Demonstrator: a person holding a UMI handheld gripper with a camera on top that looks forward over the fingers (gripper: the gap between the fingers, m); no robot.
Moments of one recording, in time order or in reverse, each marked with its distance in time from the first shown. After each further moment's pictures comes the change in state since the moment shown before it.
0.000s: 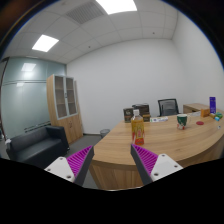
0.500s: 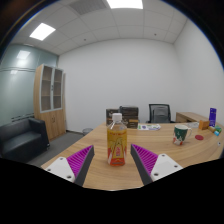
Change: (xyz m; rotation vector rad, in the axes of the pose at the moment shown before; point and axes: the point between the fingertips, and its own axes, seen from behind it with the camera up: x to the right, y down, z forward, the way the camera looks) arm 0.114 -0.014 0.165 -0.010 0.127 -0.117
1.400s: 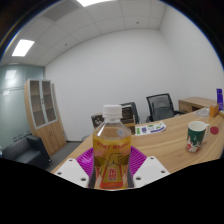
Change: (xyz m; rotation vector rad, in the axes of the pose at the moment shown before) arm 0.077 -0.029 0.172 -0.007 -0.012 0.201
